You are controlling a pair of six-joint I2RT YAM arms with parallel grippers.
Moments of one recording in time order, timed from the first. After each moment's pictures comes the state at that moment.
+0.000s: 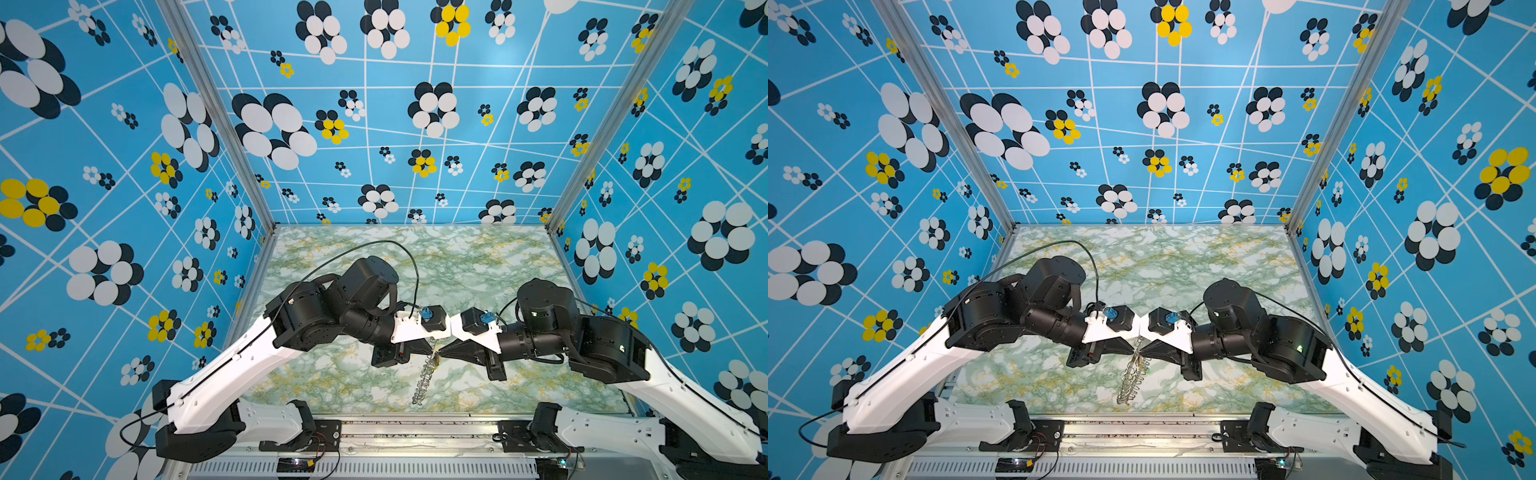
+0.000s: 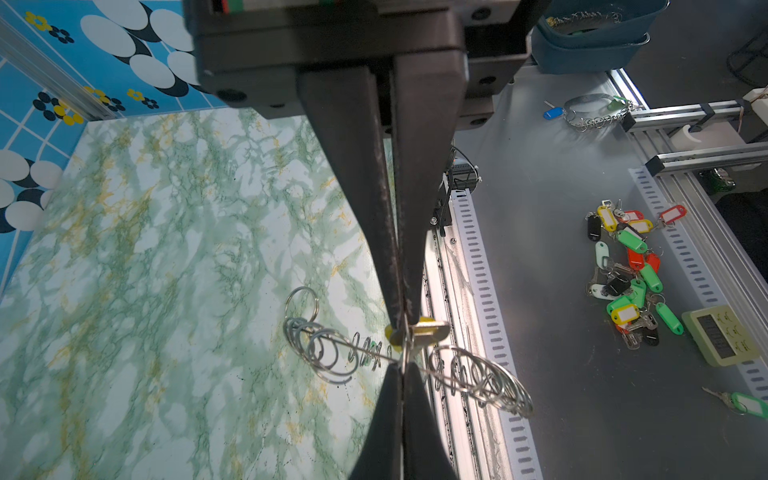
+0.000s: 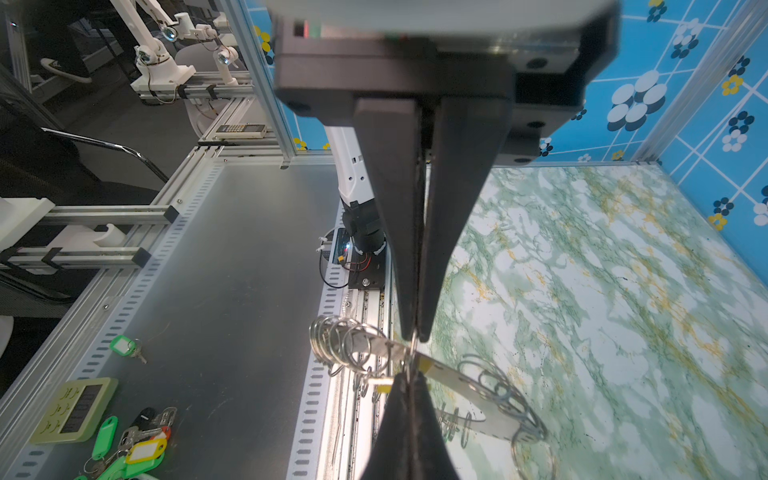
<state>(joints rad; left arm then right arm) -1.03 1.26 1.70 -1.18 0.51 0.44 1.04 0.98 1.33 -0.84 -0.45 -0.27</state>
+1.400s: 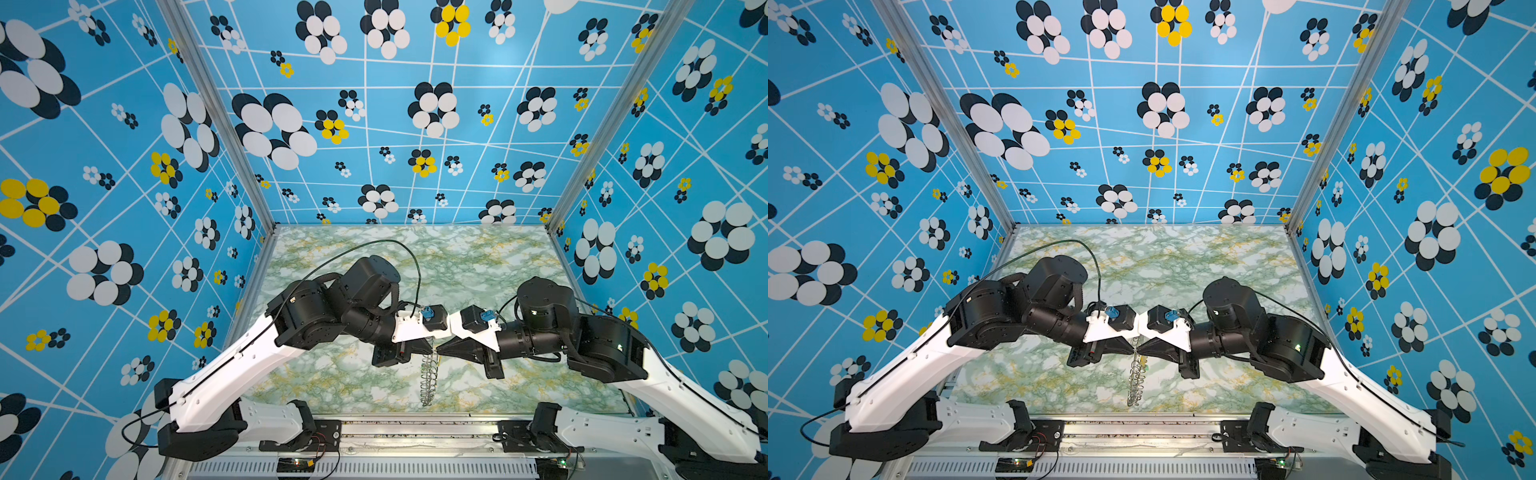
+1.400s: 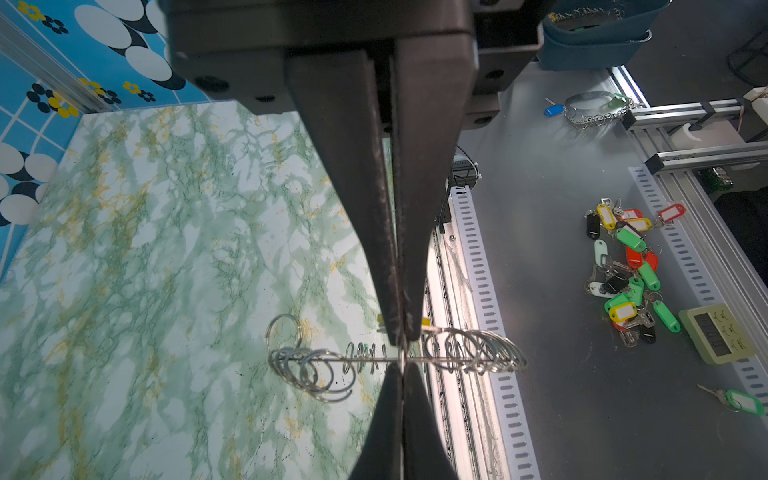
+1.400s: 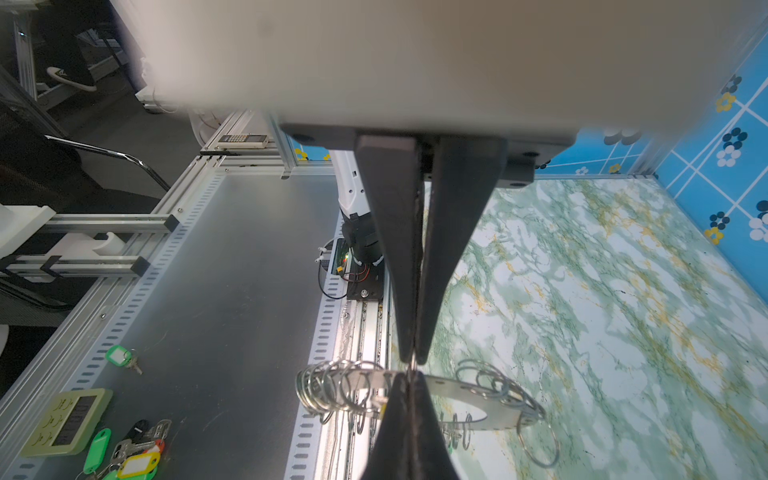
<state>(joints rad) -1.03 1.28 1.72 -1.21 0.51 0.44 1.04 0.98 1.33 -0.81 -0.47 -0.26</state>
